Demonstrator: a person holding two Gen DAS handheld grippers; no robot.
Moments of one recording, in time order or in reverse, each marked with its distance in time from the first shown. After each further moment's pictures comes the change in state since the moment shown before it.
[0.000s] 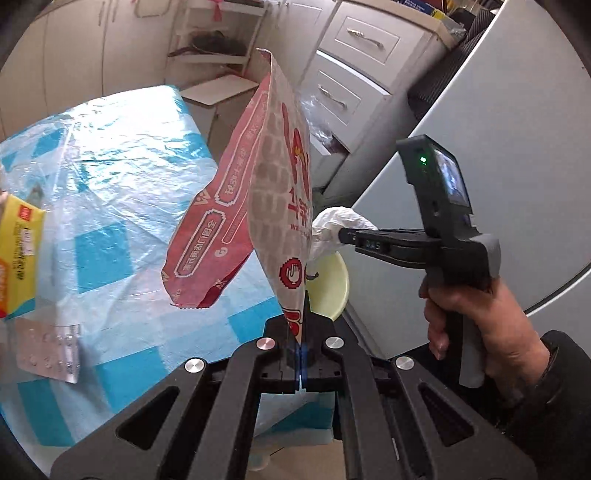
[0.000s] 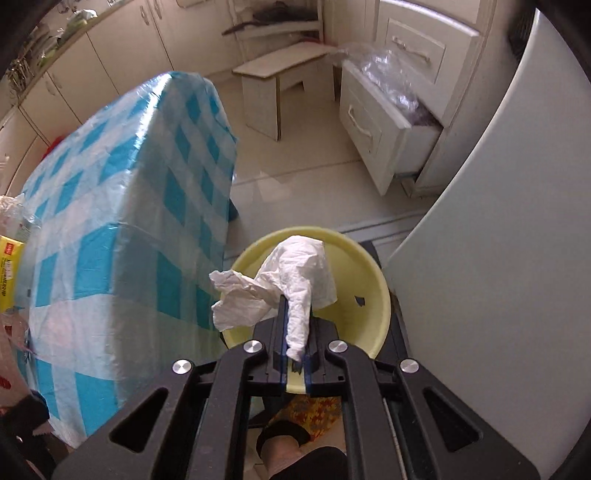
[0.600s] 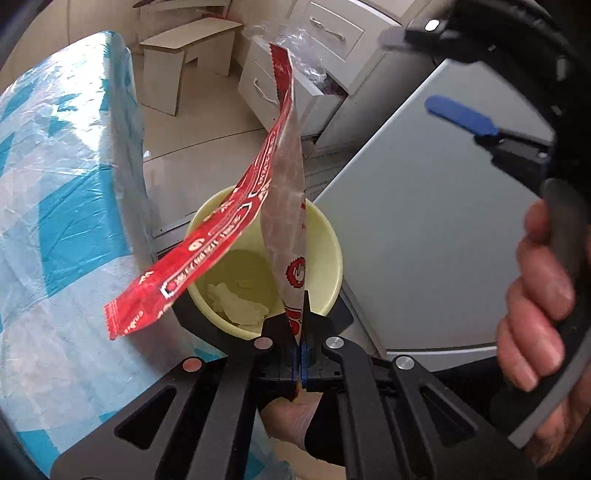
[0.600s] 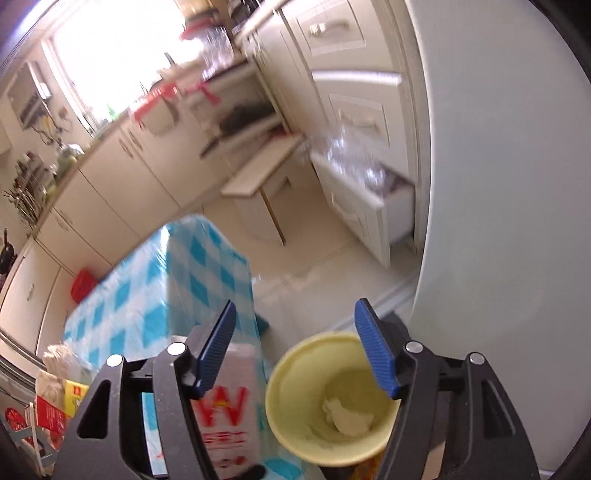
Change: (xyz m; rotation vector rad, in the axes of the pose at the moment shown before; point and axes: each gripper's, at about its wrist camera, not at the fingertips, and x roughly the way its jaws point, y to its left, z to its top) left arm 0.132 -0.026 0.044 -0.006 0.224 0.012; right arm -0.076 -0.047 0.024 0.297 -0.421 0.158
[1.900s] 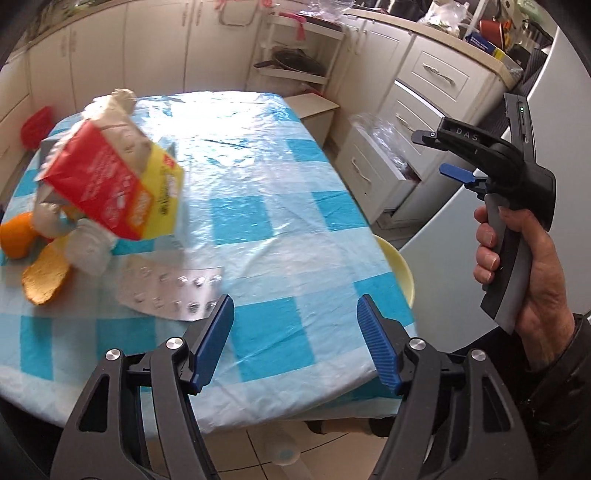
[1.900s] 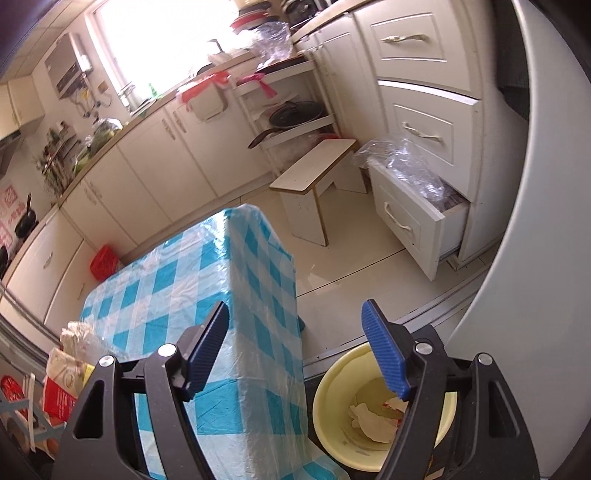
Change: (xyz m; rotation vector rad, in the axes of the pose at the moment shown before) left arm -0.172 0.098 -0.126 -0.190 -0.335 0.220; right arm 0.021 0.074 -0.009 -0.133 0.031 0.086
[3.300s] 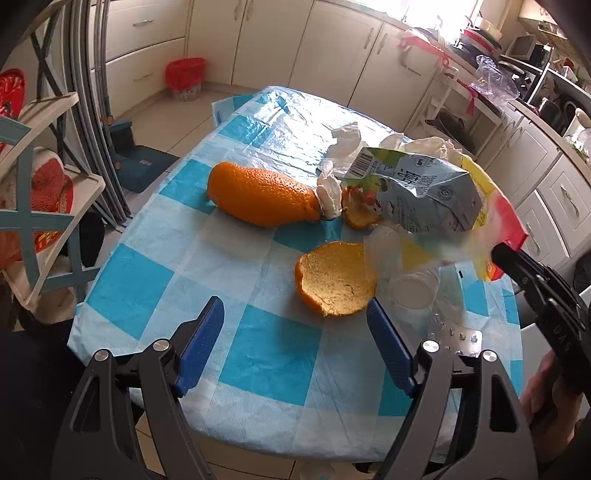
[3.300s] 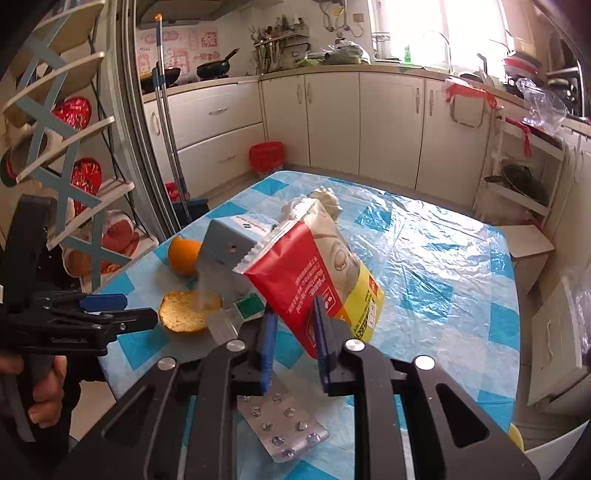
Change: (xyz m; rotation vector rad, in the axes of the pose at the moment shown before) left arm -0.046 0.195 -0.014 -0.432 -0.112 0.320; right arm 0.000 0.223 -0.114 -0.702 0.053 0.455
